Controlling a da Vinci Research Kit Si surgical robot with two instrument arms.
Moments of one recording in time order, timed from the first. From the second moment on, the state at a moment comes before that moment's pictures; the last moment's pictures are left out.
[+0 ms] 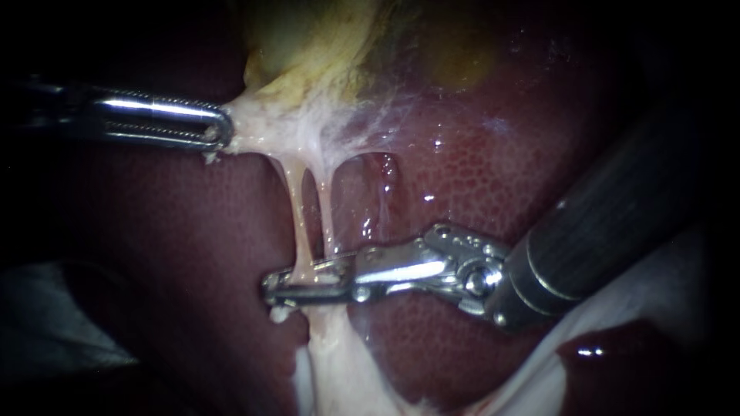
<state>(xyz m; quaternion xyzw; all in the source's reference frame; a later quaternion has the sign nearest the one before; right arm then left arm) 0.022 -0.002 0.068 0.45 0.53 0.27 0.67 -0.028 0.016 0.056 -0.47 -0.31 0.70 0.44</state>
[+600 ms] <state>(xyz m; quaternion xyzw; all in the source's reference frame) 0.021 0.000 0.069 0.27 0.54 0.25 0.76 -0.028 0.016 0.056 -0.47 -0.31 0.70 0.44</state>
